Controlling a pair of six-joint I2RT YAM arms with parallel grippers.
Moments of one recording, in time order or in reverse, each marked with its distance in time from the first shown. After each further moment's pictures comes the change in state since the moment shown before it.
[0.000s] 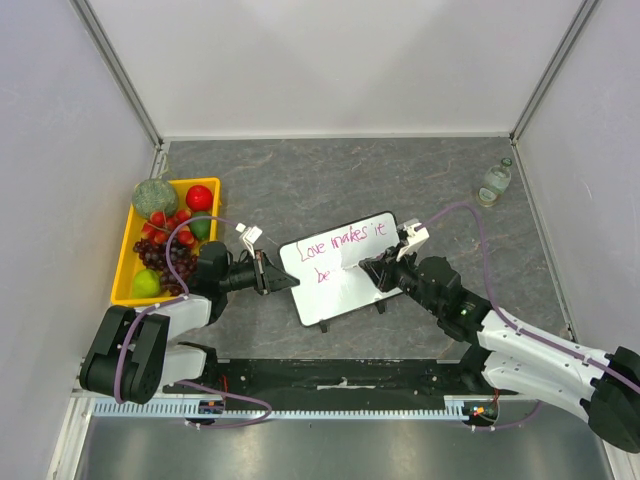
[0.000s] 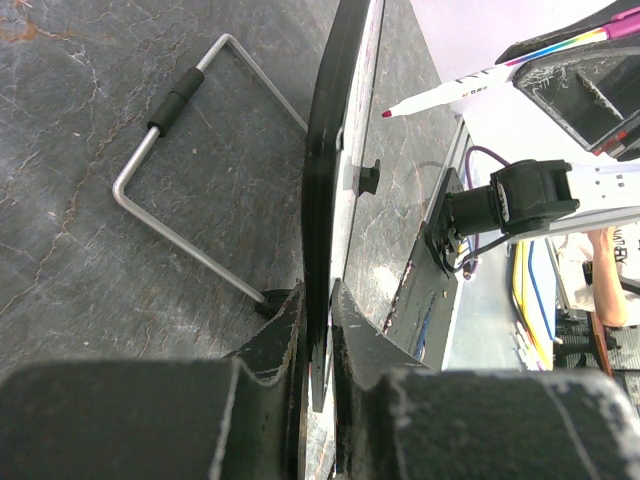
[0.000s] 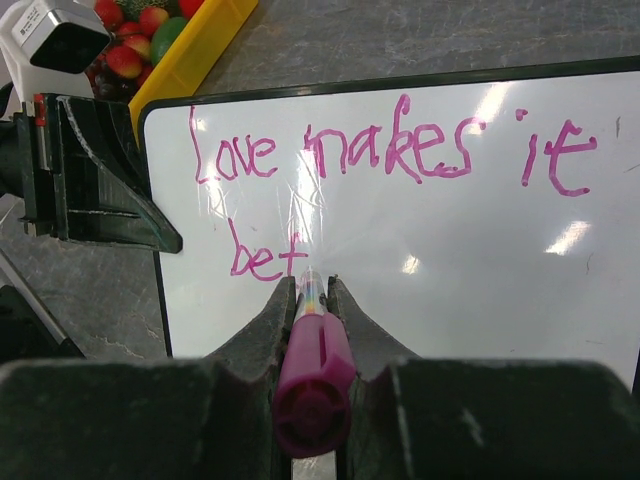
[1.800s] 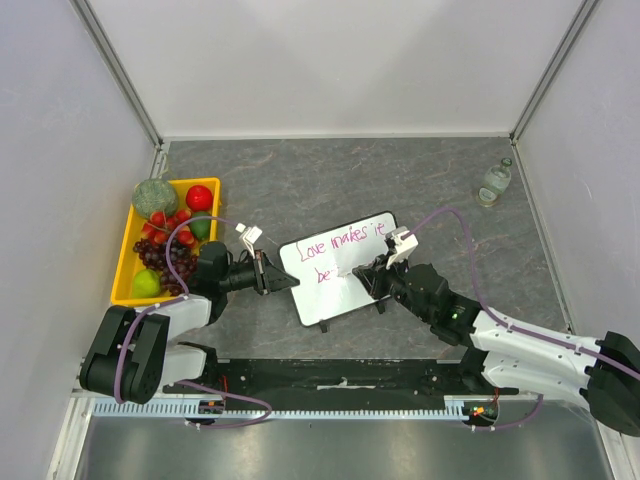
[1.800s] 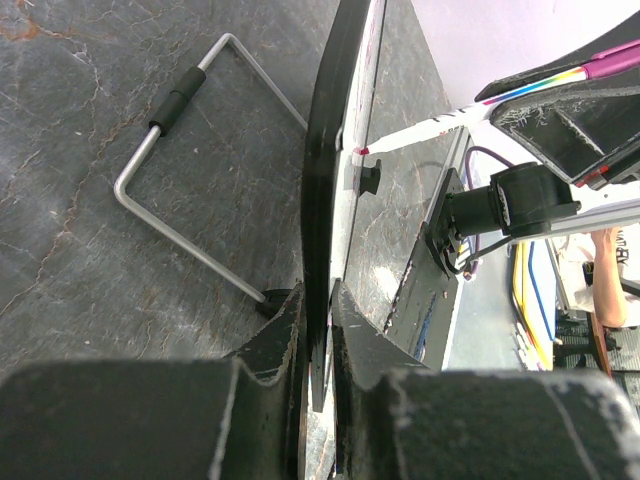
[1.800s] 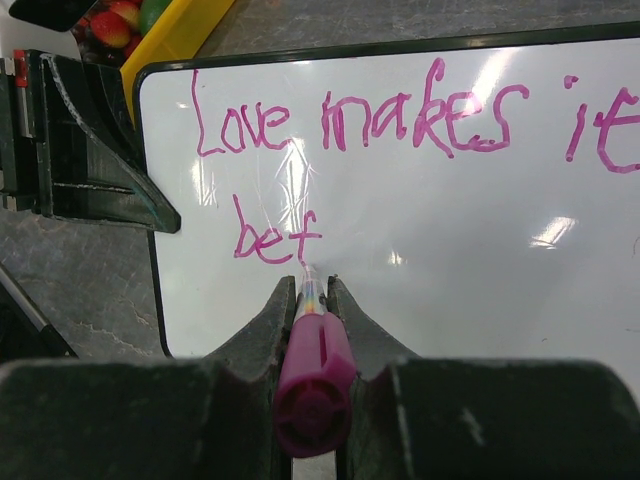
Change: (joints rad) left arm 0.000 0.000 0.000 -0.003 -0.001 0.000; right arm 0.111 0.064 -0.009 0.043 0.113 -0.010
